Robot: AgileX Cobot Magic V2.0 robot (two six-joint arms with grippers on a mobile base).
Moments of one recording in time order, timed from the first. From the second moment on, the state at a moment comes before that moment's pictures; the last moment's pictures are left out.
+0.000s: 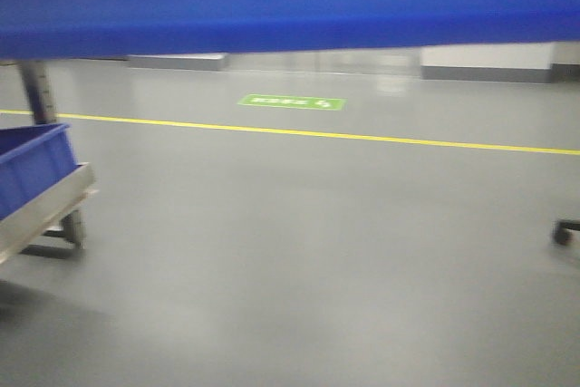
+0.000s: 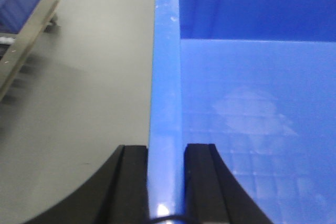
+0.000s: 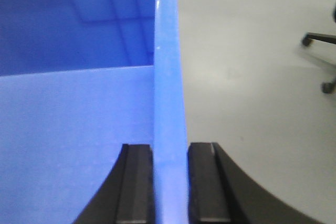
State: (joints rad) left arm -0.89 1.21 -1.52 0.74 1.31 -0.93; right arm 1.14 1.22 -1.49 -0.73 1.26 0.97
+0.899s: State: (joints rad) left arm -0.89 1.21 -1.52 0.74 1.31 -0.93; right arm 1.14 1.22 -1.49 -0.73 1.26 0.97
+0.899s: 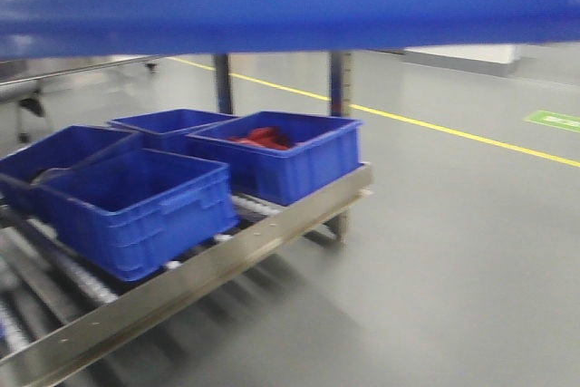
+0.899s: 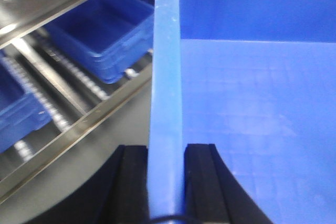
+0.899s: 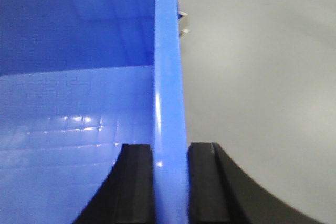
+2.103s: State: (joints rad) left arm -0.89 1.21 -1.52 0.74 1.31 -0.93; right arm 1.14 1.22 -1.49 -0.73 1.26 0.97
